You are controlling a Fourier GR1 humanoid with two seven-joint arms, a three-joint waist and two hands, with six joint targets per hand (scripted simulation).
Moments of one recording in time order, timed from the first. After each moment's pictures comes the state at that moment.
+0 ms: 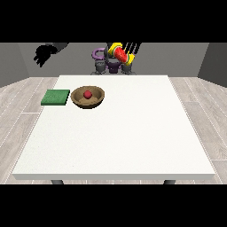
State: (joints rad) left arm -0.91 0.10 -0.35 -0.94 -0.87 0.29 0.41; right arm -0.28 -0.37 -0.41 -1.10 -0.35 0.23 -0.01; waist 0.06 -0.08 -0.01
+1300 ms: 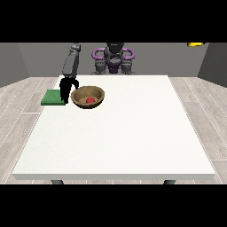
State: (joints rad) left arm -0.87 0.43 0.36 -1.22 0.16 -0.29 0.22; right arm -0.40 -0.26 -0.44 -0.78 -0.32 0.15 -0.31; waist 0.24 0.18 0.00
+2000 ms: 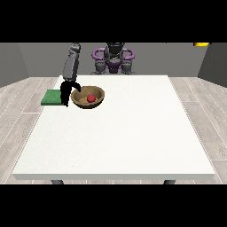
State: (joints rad) left arm -0.78 0.54 0.42 -1.33 0.27 -0.34 0.25; right arm -0.47 -0.28 -0.42 -0.61 -0.29 0.18 -0.48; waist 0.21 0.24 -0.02
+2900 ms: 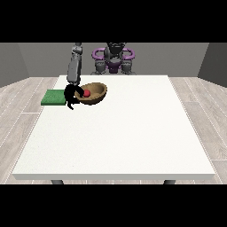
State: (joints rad) left arm -0.81 0.62 0.48 -1.35 0.37 -0.38 0.28; right arm -0.49 -0.26 -0.41 -0.61 -0.27 -0.03 -0.52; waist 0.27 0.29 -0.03
